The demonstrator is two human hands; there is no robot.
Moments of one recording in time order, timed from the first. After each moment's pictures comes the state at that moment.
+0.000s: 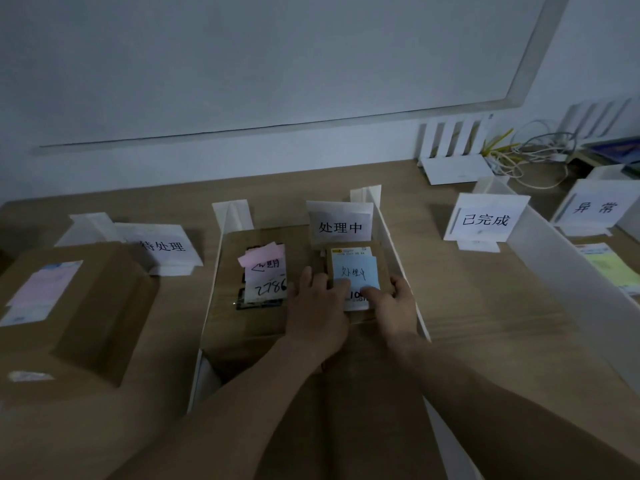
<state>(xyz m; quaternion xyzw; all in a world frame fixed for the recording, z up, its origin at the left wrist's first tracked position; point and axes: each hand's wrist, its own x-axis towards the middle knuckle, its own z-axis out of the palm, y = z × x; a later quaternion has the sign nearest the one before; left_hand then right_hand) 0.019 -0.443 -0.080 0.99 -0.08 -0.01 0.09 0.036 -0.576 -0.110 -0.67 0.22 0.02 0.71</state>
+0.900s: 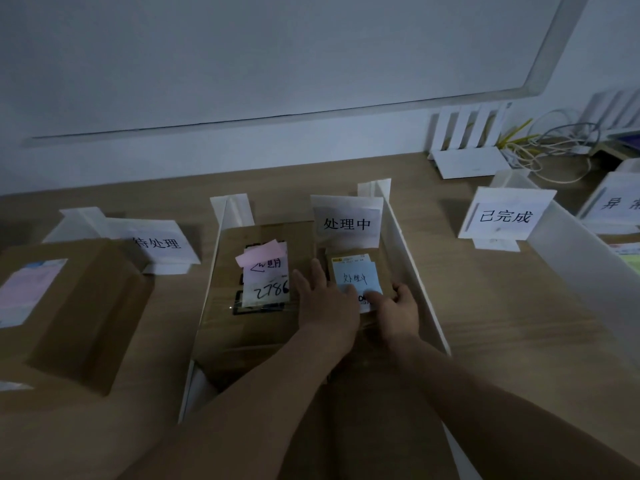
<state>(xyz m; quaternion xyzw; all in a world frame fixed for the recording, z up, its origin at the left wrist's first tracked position) 0.056 -0.458 -0.102 0.99 -0.08 -0.10 -0.10 0.062 -0.571 -0.149 -0.66 0.24 0.06 0.71</state>
